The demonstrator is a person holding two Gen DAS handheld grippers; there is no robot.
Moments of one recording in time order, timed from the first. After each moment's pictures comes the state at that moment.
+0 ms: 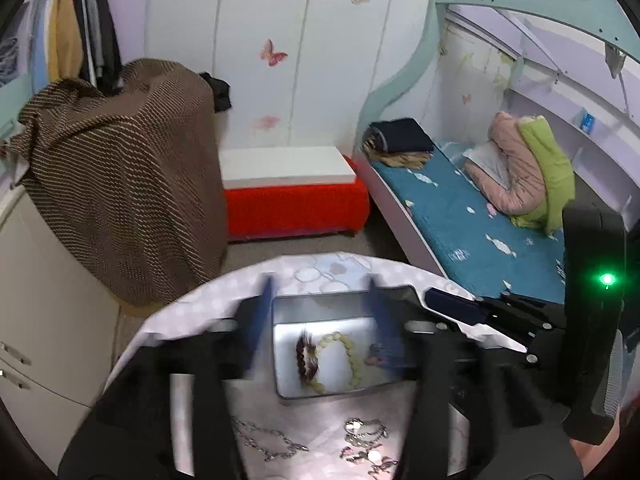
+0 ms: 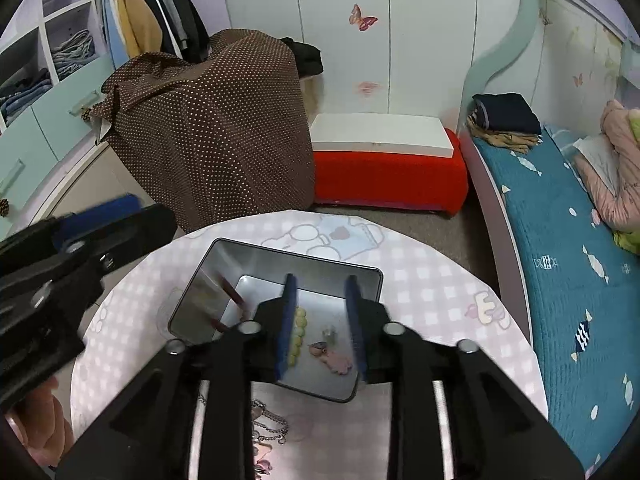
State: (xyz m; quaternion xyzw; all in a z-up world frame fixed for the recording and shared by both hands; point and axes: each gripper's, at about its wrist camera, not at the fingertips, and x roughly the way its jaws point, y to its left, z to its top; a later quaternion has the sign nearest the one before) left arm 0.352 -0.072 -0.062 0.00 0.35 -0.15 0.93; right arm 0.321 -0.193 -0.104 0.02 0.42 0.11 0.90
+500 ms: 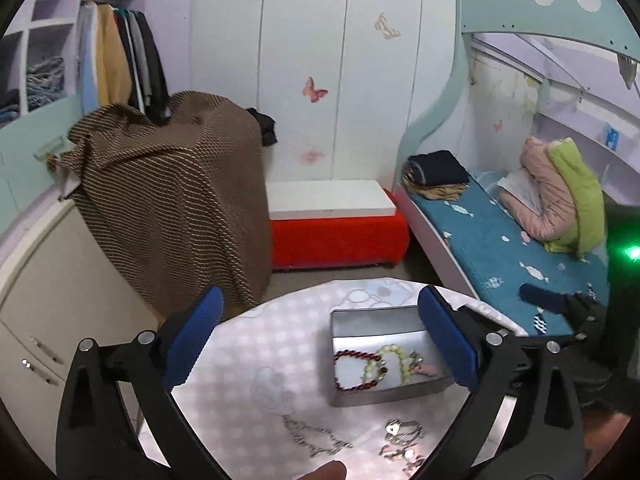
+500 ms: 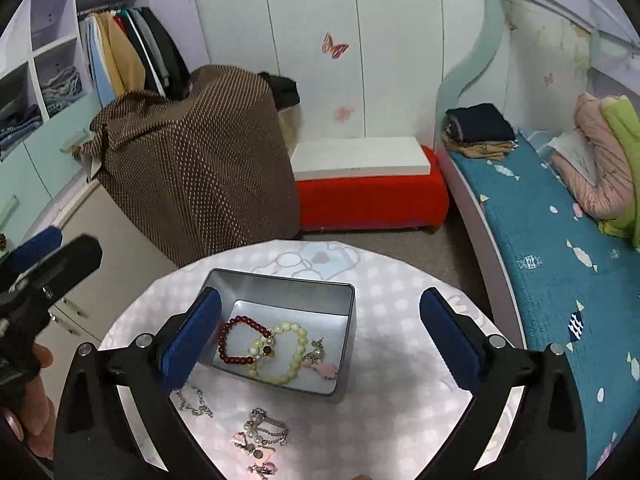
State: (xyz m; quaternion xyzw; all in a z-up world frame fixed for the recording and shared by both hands) left arm 0.309 -0.040 -0.036 0.01 0.29 -0.07 0.95; right arm 0.296 -0.210 -0.075 0.05 0.37 0.07 0.93
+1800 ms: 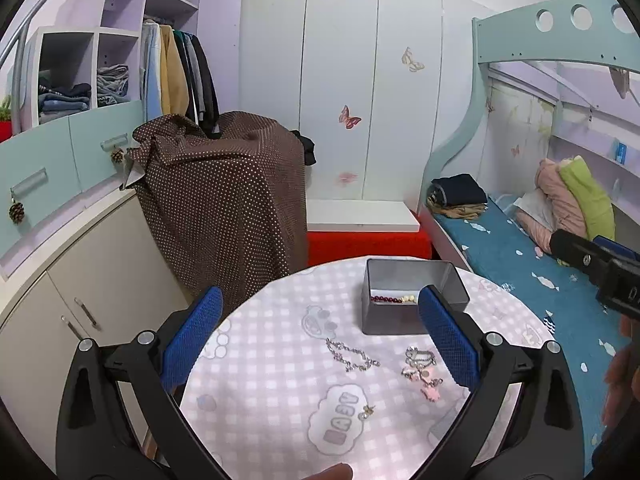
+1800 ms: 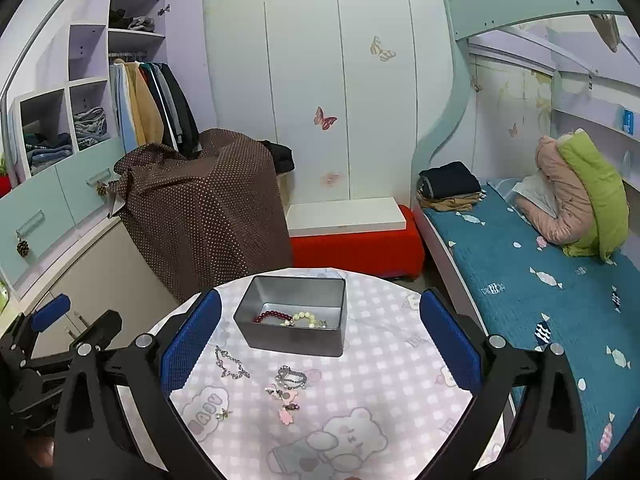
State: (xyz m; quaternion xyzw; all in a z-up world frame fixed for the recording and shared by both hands) left arm 0.161 0.000 -0.031 0.00 0.24 -0.02 0.97; right arm 0.155 -0.205 -0.018 0.05 0.25 0.04 0.97
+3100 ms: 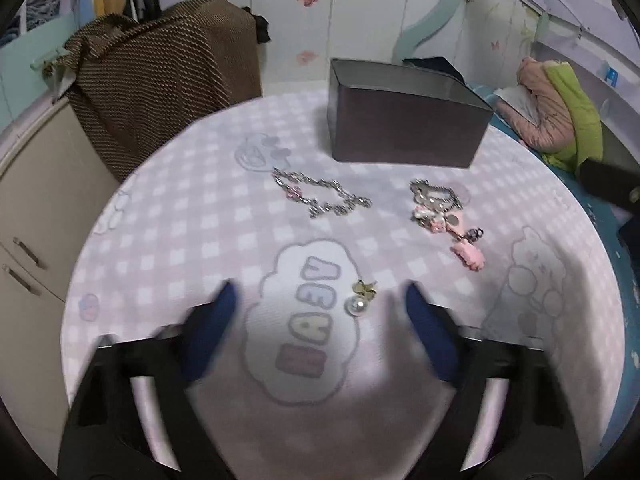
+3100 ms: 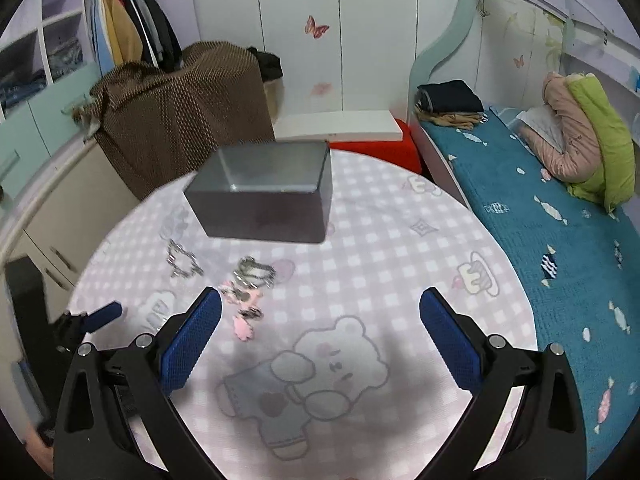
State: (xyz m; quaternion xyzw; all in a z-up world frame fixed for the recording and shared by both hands) left arm 0.207 -0.024 -0.204 0.03 0.43 -0.10 0.90; right arm 0.171 -0.206 -0.130 0.03 0.40 0.03 0.92
